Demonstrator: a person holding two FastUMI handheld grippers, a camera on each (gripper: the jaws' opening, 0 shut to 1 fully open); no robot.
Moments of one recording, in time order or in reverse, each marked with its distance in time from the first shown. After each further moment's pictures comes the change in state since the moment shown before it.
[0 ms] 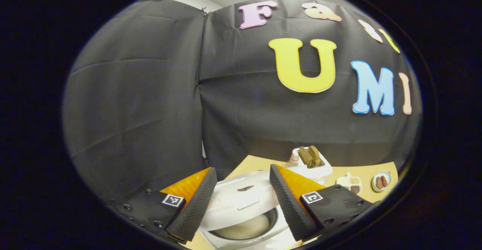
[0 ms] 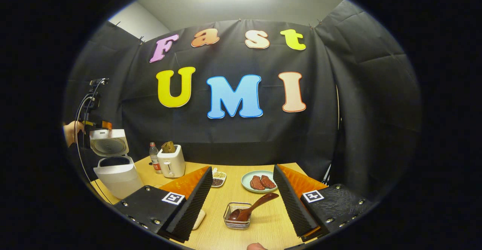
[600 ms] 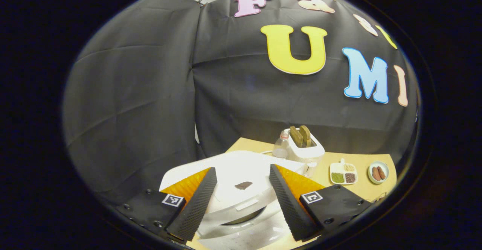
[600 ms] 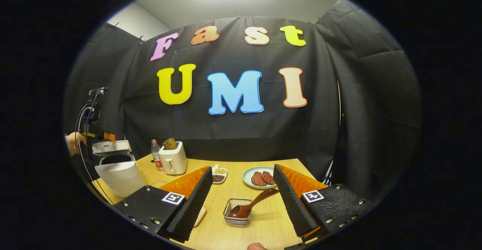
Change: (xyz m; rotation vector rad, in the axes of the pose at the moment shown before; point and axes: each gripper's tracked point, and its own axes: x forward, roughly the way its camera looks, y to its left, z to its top) left arm -0.020 -0.027 -0.070 -0.014 0.102 -0.036; right arm -0.003 -0.003 -0.011 0.014 0.026 0.015
